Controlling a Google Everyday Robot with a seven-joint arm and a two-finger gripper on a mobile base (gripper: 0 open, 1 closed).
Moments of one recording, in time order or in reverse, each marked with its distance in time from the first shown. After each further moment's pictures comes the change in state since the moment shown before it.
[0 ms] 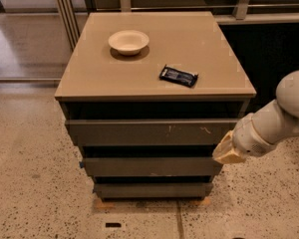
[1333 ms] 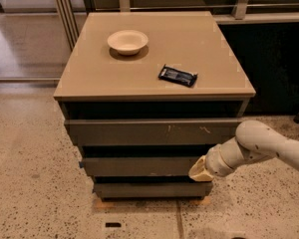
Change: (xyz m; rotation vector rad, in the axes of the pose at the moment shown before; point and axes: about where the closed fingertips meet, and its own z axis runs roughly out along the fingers) arm 0.047 -0.032 0.184 -0.088 -0.145 0.000
